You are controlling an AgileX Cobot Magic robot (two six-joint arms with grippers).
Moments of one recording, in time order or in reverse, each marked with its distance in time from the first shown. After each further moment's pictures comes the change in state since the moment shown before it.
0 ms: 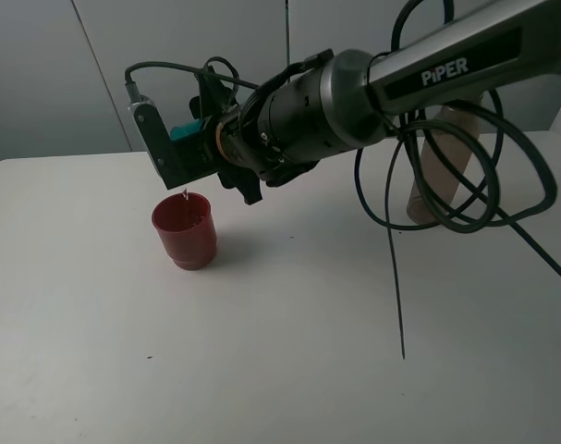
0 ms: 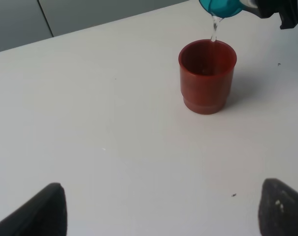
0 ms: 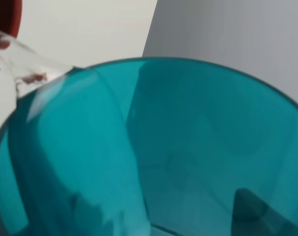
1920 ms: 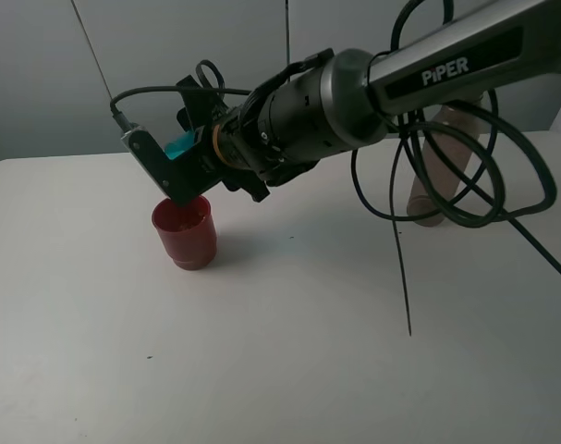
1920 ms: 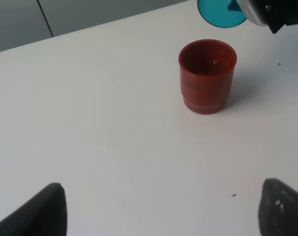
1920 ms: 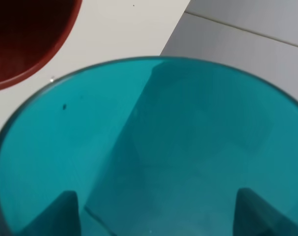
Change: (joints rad) left arm 0.000 0.000 0.000 0.000 0.000 0.000; right arm 0.000 0.000 0.000 0.021 -0.058 -0.222
